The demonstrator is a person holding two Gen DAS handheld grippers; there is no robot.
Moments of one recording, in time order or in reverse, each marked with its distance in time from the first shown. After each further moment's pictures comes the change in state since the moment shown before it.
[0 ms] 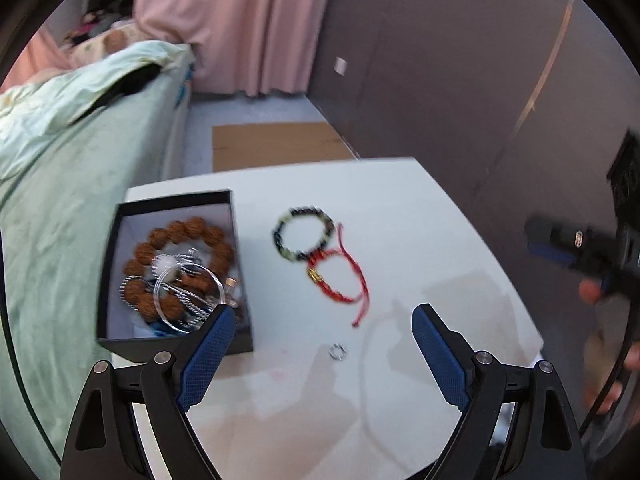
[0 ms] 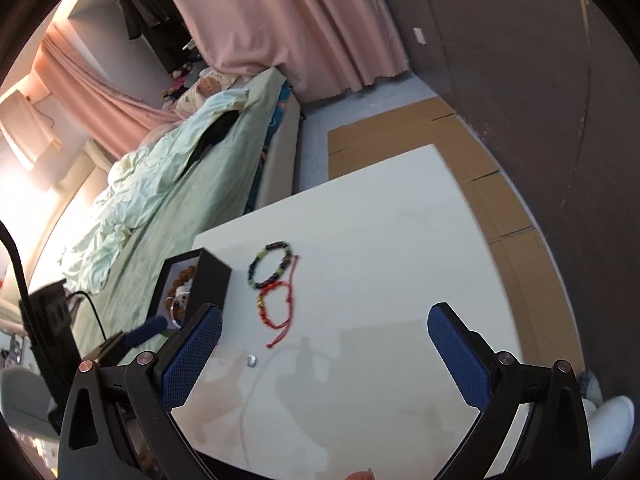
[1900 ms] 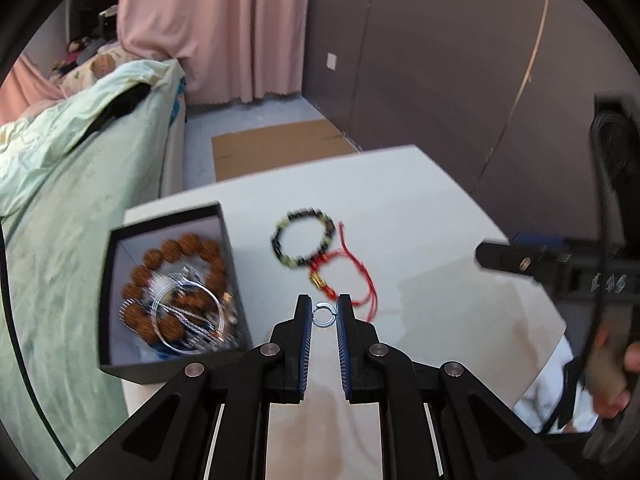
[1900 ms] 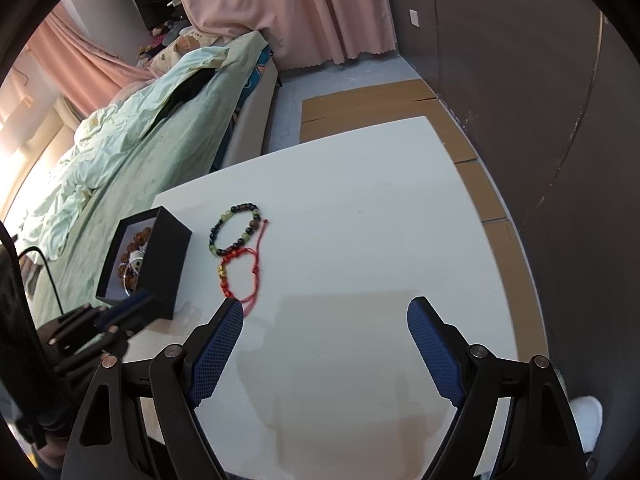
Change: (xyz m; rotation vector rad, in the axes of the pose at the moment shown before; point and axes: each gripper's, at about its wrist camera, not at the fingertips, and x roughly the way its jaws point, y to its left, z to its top) left arm 0.006 -0.005 0.009 0.063 -0.015 0.060; right arm 0.042 0.021 -0.007 -0.086 0.135 -0.141
